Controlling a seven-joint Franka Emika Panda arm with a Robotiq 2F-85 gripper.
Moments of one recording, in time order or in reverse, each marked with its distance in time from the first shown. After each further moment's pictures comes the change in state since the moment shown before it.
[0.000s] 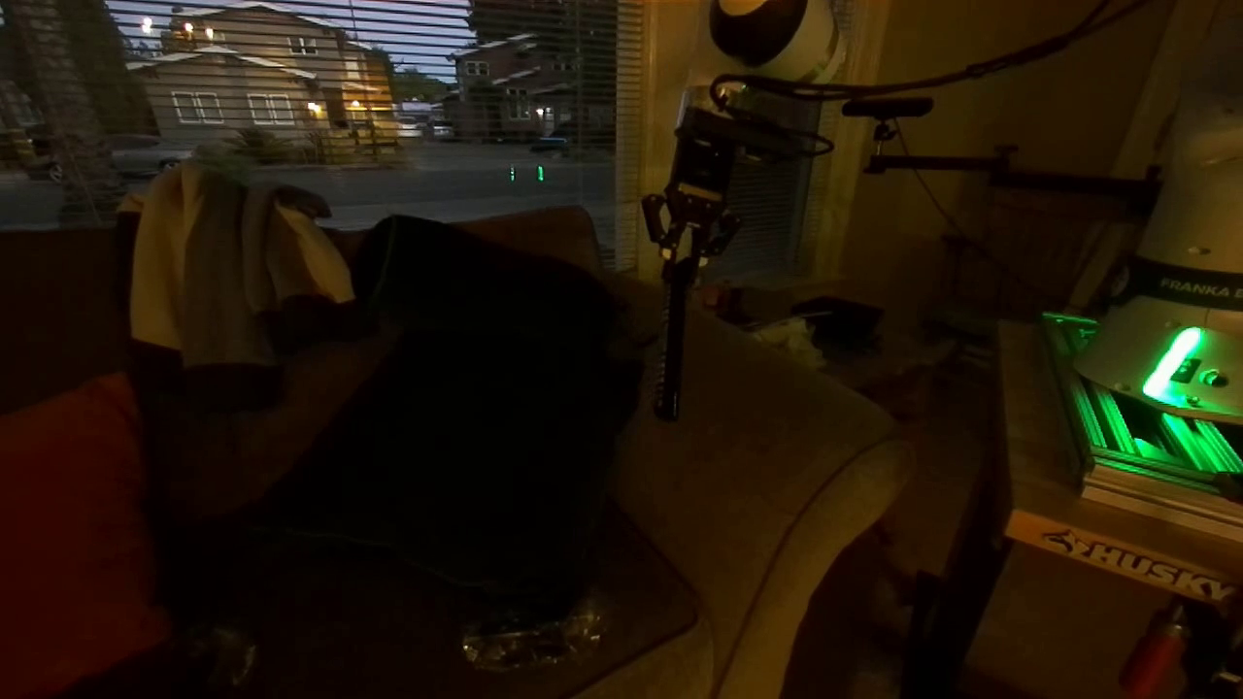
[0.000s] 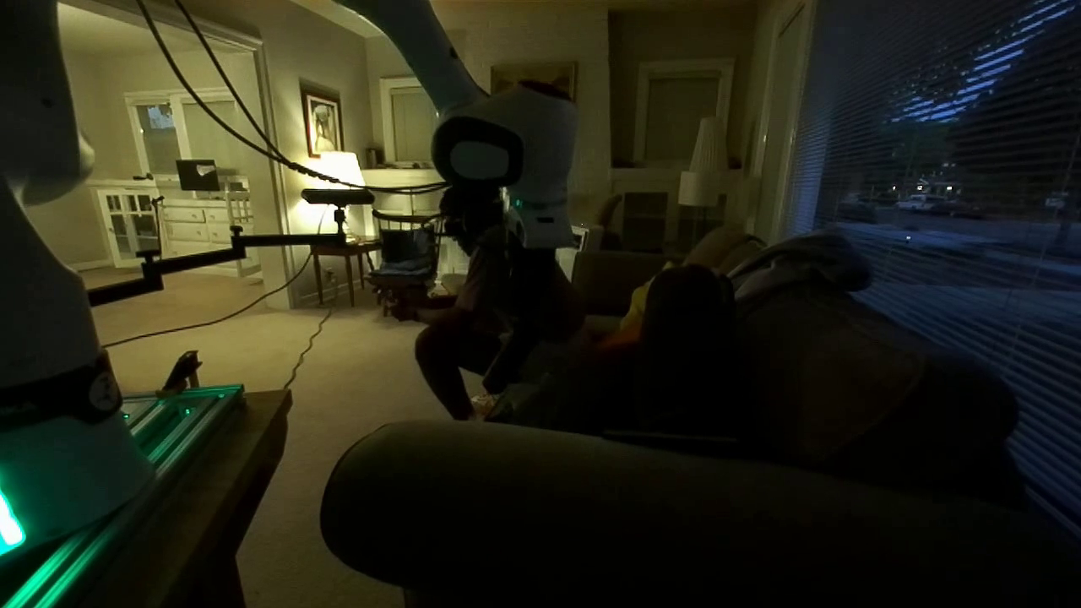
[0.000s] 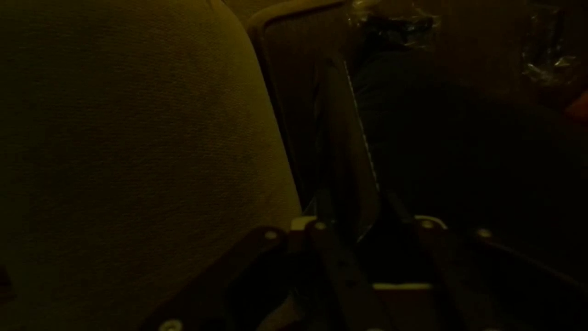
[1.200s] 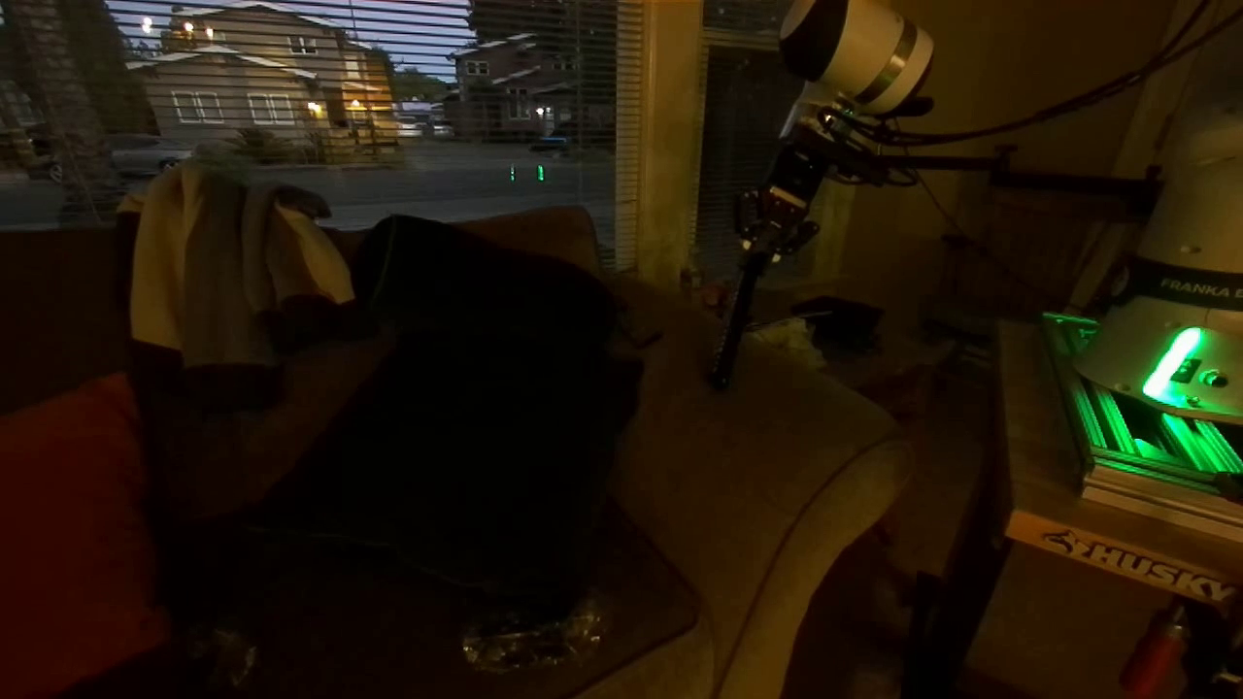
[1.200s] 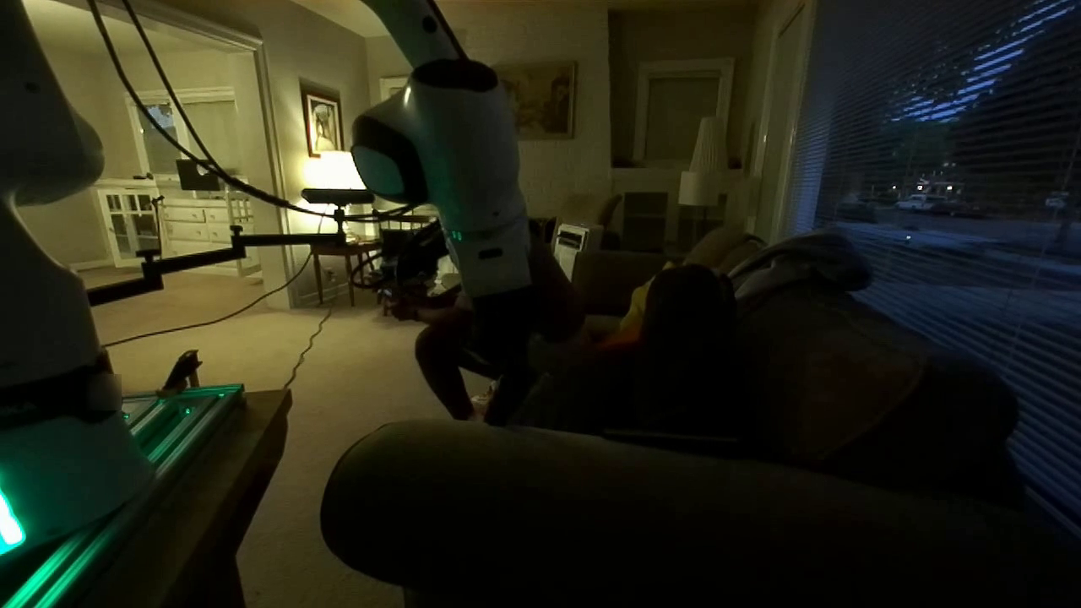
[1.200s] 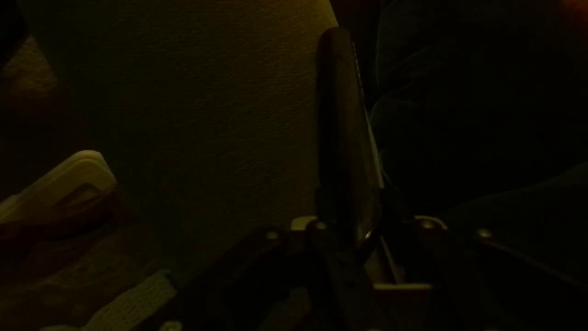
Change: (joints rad) arm -0.105 -0.182 -0.108 -0.314 0.484 0.180 -0.587
